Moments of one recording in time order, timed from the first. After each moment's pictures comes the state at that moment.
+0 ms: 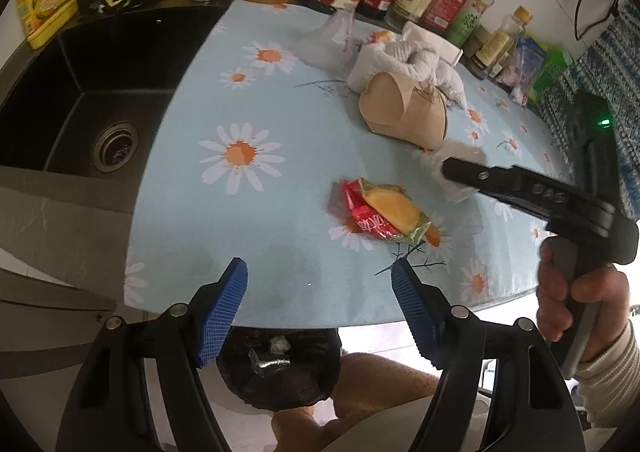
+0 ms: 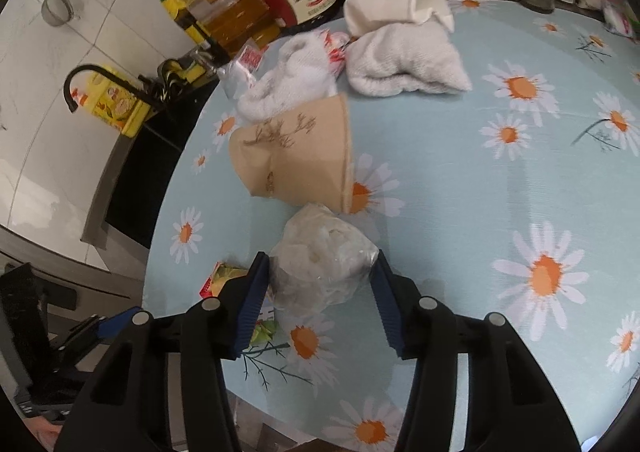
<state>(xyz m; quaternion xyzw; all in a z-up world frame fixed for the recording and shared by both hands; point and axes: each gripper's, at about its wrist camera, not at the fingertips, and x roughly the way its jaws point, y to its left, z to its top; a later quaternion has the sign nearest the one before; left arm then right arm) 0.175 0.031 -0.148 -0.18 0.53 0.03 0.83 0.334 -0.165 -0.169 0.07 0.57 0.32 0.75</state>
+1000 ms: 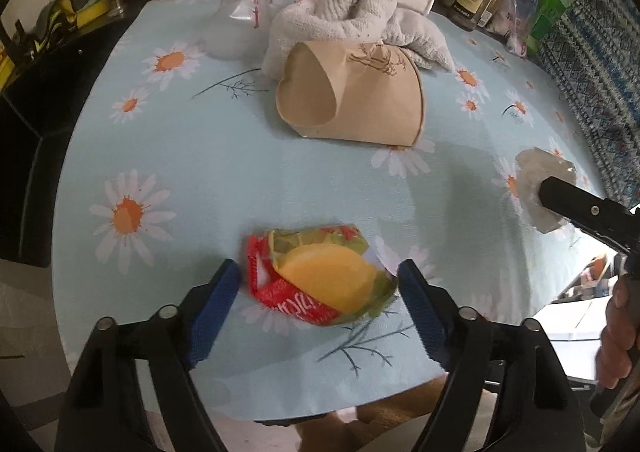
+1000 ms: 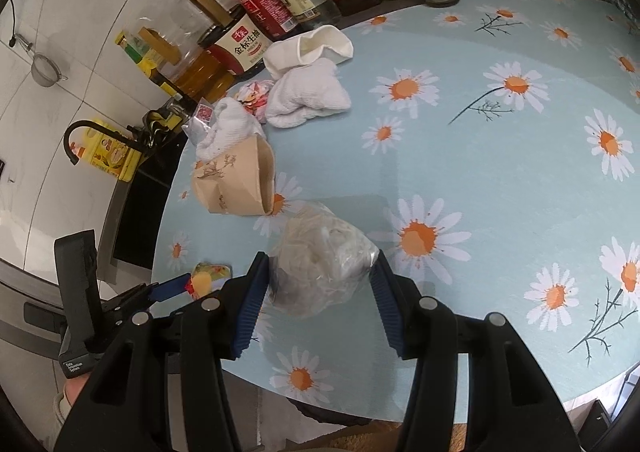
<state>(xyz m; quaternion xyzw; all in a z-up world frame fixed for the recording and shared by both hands) 0.252 -0.019 -0.180 -0.10 0.57 0.01 0.82 0.332 -0.253 -0.154 0.13 0.56 0.28 0.77</state>
